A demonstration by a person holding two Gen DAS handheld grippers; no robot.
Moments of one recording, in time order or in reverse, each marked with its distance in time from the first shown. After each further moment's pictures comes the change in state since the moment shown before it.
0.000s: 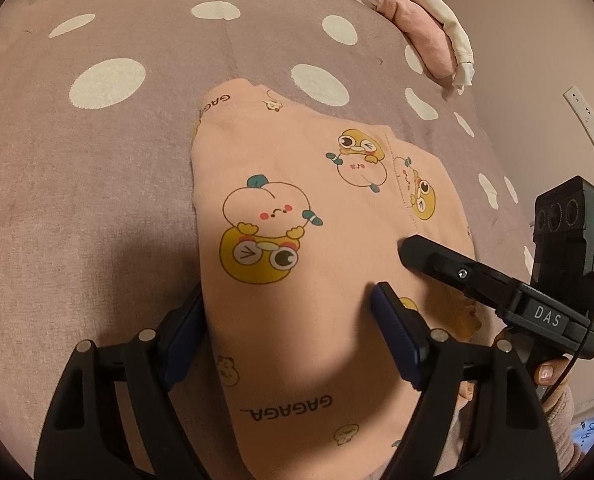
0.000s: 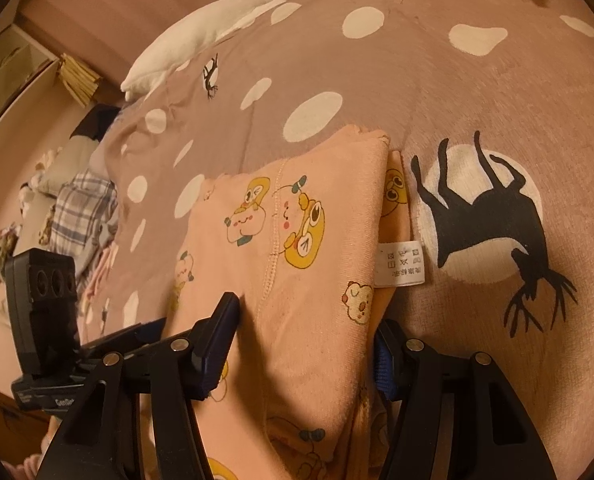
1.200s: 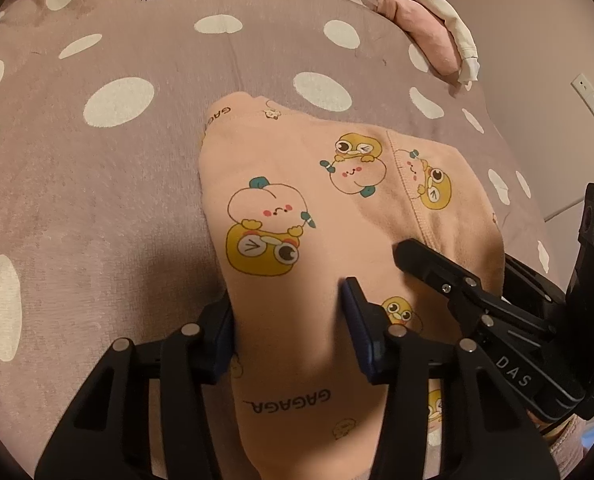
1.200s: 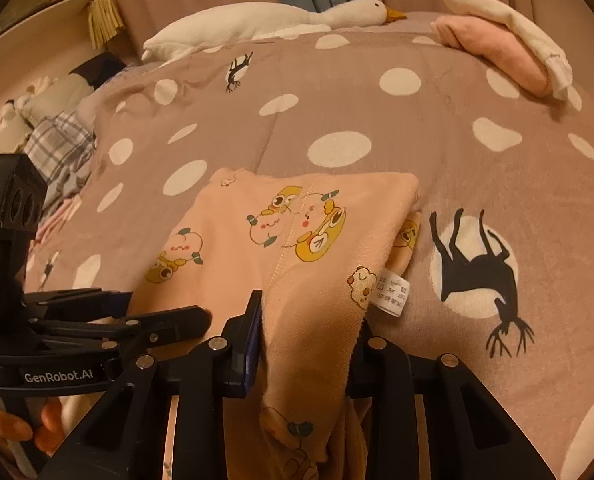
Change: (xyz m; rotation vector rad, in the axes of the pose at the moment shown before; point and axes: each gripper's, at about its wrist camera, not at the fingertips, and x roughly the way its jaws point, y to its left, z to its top) left arm -0.008 -0.009 0.000 0.038 -0.017 0.077; right arm 0.000 0.051 -0.012 -0.294 -0.105 -0.244
